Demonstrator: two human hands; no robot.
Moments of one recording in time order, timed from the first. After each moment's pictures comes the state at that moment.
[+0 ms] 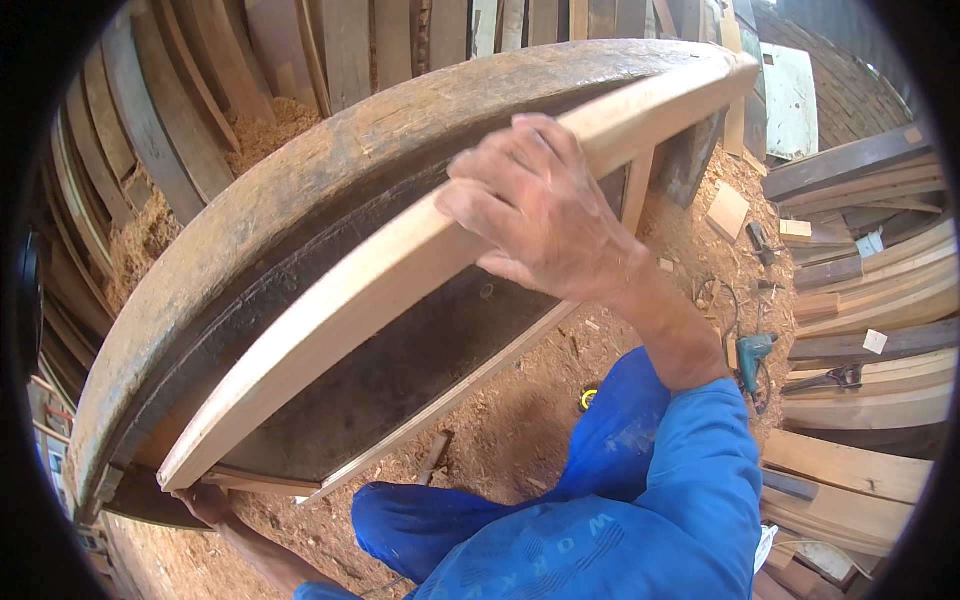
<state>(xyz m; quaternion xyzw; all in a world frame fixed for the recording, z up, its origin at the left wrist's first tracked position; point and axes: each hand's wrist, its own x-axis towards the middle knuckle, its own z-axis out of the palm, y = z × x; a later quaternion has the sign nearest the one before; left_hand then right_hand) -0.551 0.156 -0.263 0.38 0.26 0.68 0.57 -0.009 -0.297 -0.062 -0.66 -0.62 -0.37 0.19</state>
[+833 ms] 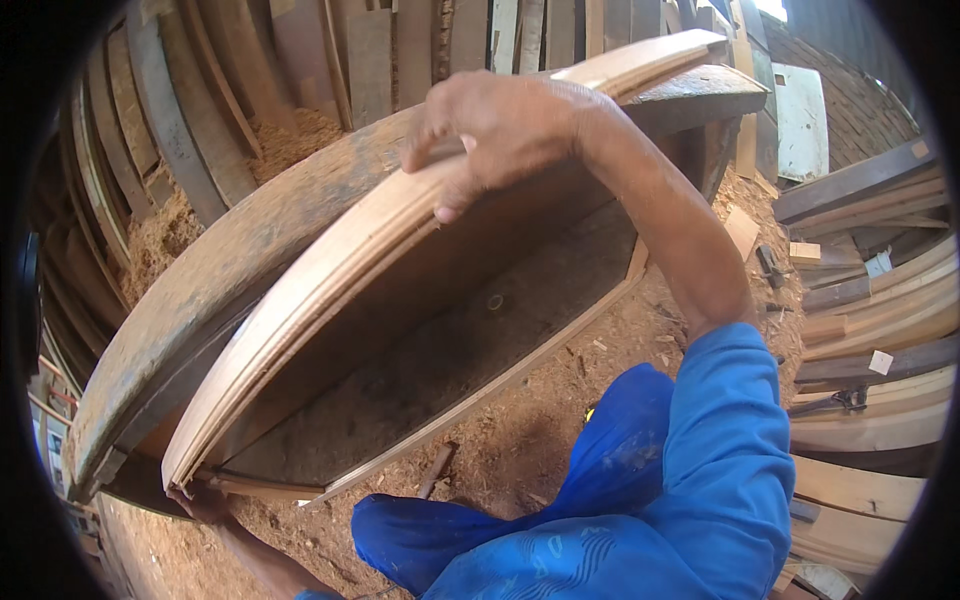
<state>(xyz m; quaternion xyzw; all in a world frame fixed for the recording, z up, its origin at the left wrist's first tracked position) -0.581 0.159 -0.265 0.33 0.25 0.64 0.65 0.033 -0.253 0.040 -0.66 -0.73 -0.08 0.14</state>
